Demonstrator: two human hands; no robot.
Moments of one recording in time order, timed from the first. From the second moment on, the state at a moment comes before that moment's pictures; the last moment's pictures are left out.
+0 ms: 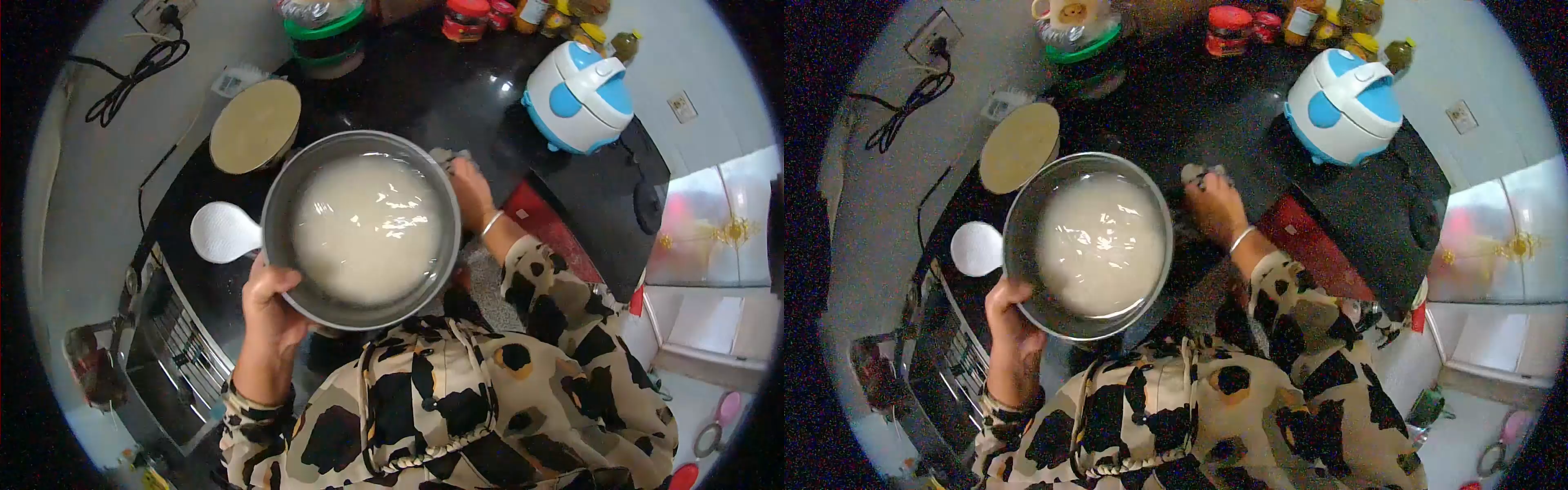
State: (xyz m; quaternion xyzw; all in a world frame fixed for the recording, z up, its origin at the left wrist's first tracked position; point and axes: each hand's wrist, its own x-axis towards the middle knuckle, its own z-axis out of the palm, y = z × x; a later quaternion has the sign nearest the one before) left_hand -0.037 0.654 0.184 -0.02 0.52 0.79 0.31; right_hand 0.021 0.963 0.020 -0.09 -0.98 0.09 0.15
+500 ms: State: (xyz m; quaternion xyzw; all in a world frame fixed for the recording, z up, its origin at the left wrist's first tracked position) left_hand -0.012 0.813 0.173 -0.08 0.43 0.81 0.40; right_hand 0.086 1.056 0.061 0.05 -0.83 0.54 0.13
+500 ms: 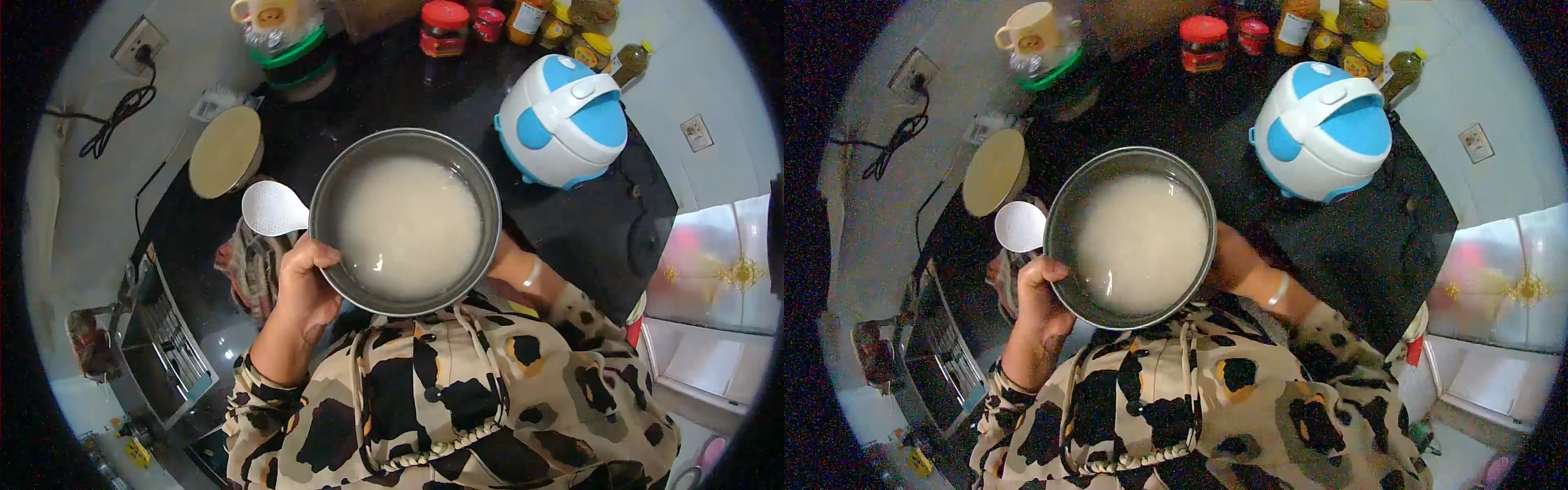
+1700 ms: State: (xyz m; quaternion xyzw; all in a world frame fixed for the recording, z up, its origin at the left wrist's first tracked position) left_hand 0.035 0.941 0.212 -0.10 0.49 0.81 0.30; right_hand 0.070 1.430 0.336 -0.04 -0.93 0.36 0.04
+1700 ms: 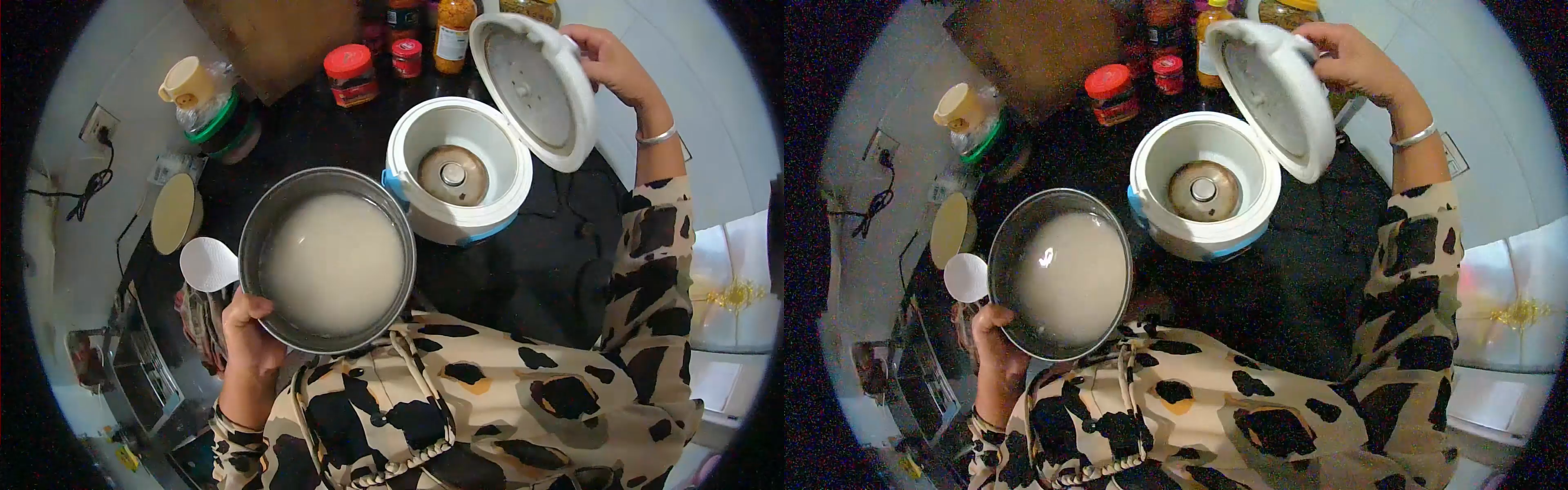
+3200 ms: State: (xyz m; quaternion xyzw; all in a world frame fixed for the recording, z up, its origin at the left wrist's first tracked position) left_hand -0.096 1.164 0.236 0.35 0.78 0.37 0.37; right_hand 0.120 1.311 0.219 -0.27 -0.66 0.66 0.21
